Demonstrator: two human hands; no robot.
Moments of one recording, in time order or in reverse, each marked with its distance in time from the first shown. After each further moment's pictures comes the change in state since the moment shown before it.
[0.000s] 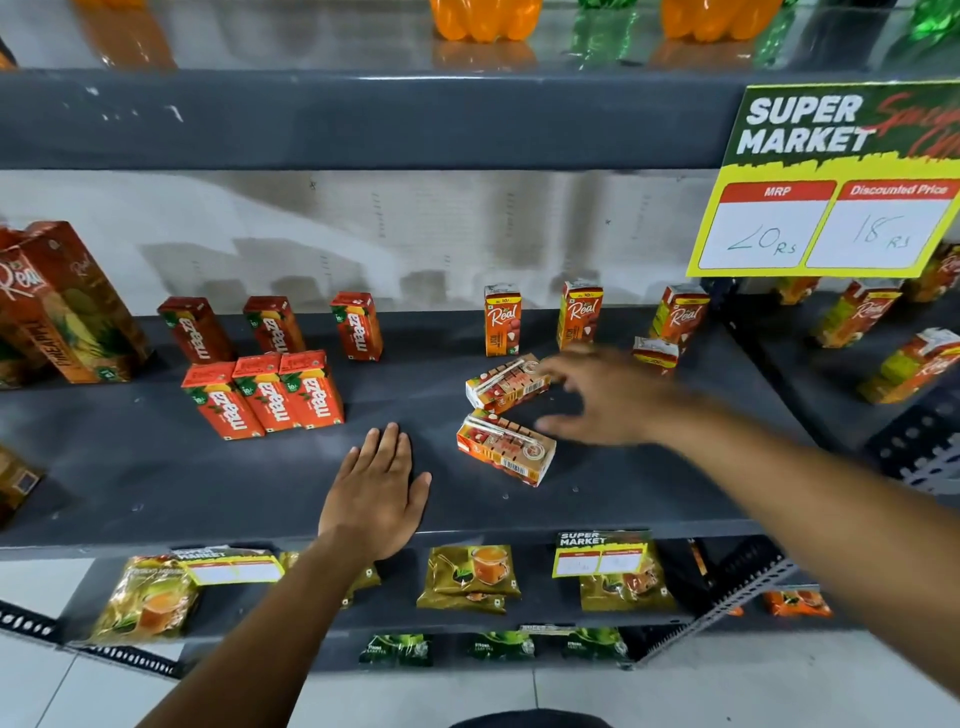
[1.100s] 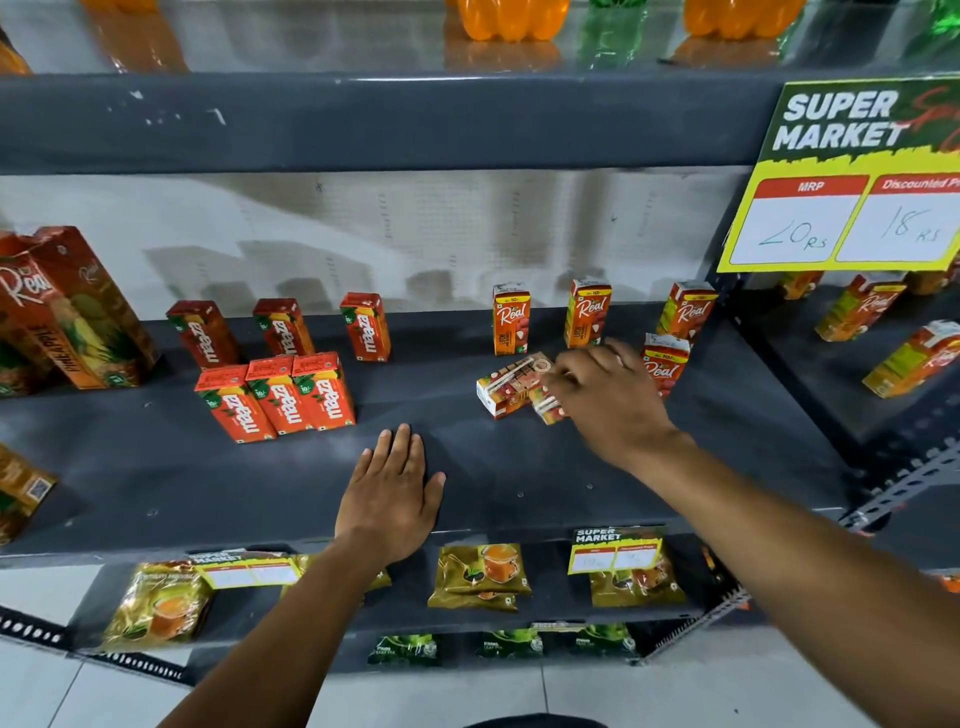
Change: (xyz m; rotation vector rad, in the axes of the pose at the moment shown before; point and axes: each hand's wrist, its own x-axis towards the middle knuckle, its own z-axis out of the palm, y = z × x) left_hand -0.001 -0.002 0.000 -0.033 -0.019 0.011; right_hand 0.012 -0.002 0.053 -0.526 0.378 -0.031
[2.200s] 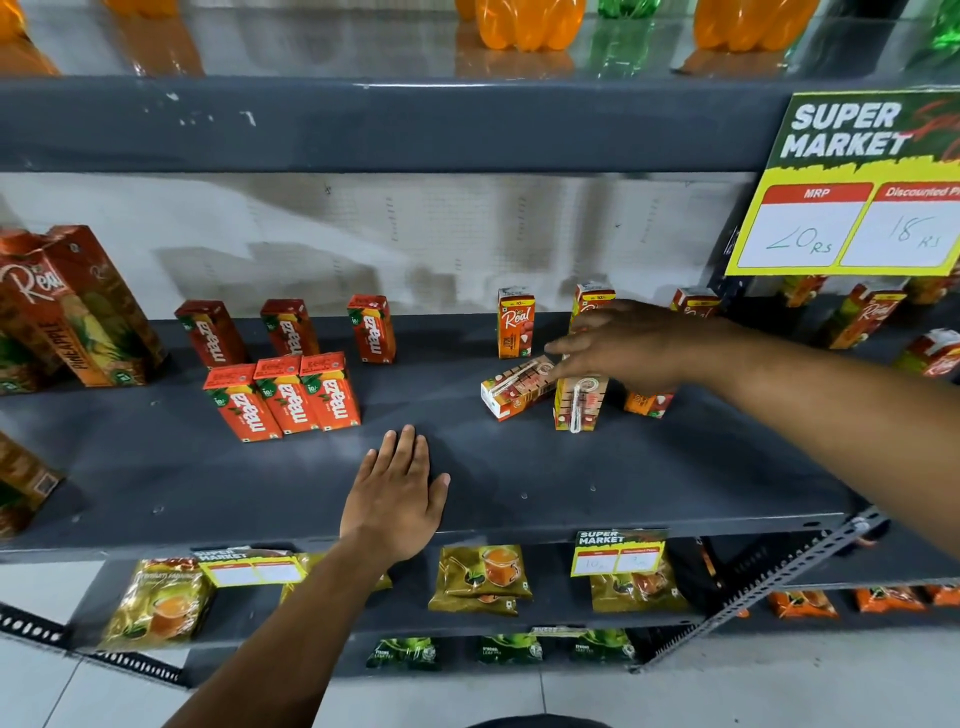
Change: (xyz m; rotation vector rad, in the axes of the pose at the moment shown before) left_hand 0.000 0.002 -0.003 0.022 -0.025 -0.010; right_hand 0.053 0.057 -0.047 -0.320 -0.388 -0.634
